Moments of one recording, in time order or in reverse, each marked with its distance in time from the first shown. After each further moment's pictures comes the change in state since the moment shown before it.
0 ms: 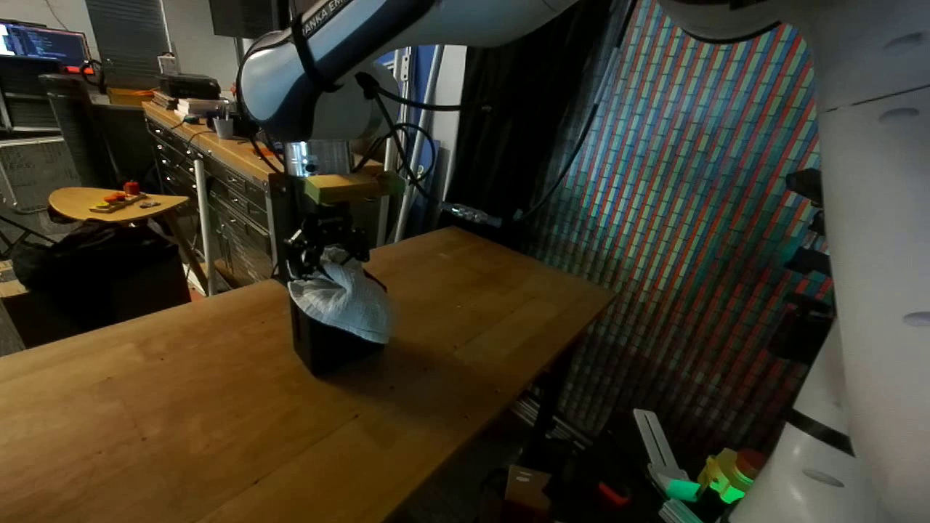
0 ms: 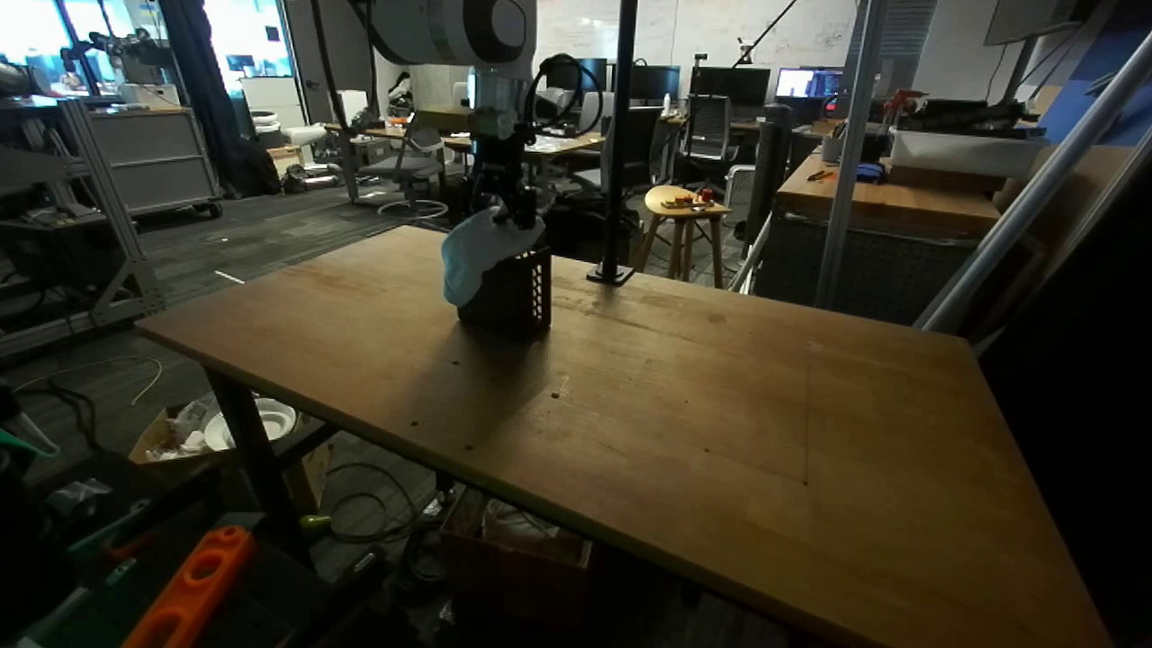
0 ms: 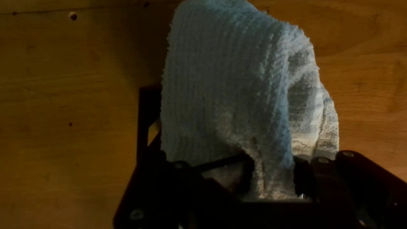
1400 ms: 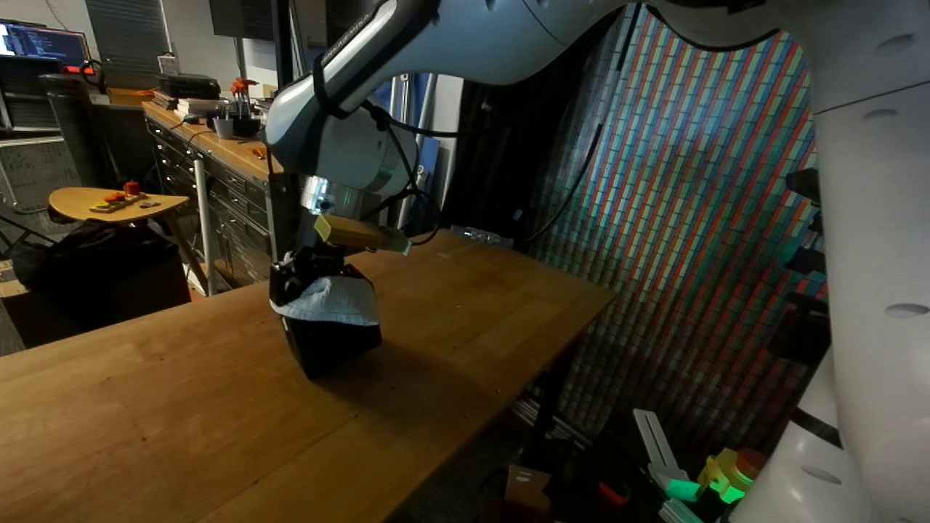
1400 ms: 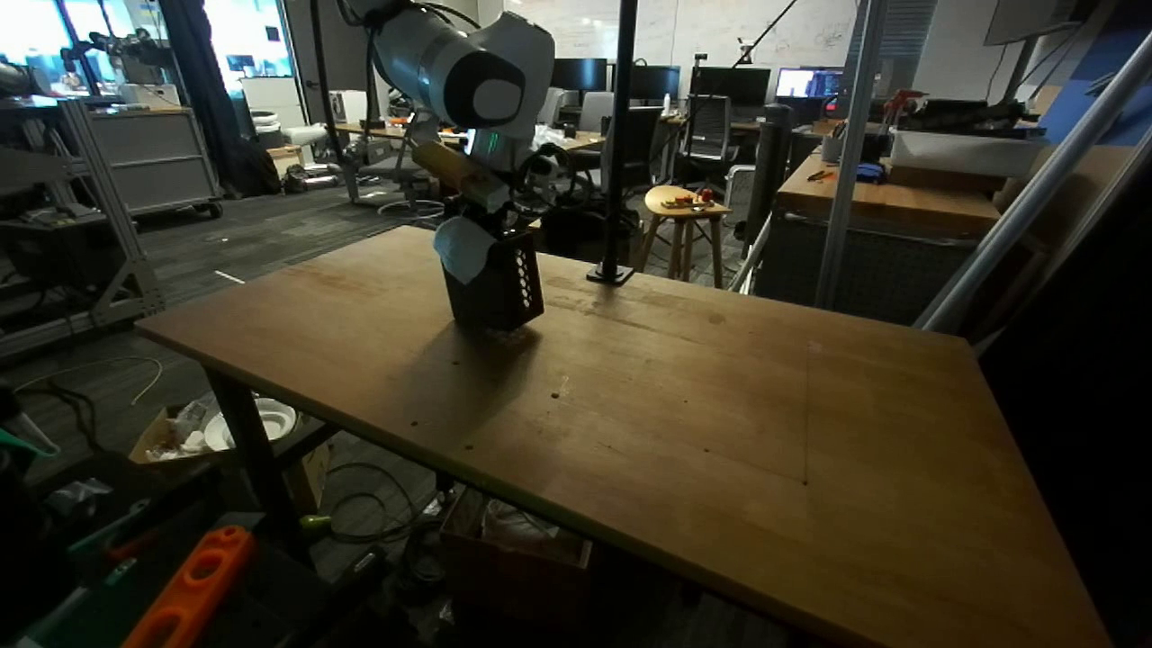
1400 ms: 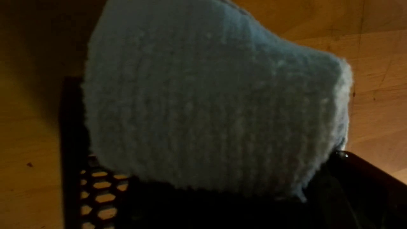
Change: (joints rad) arm -0.096 0.005 0.089 -0.172 0.364 0.273 -0.260
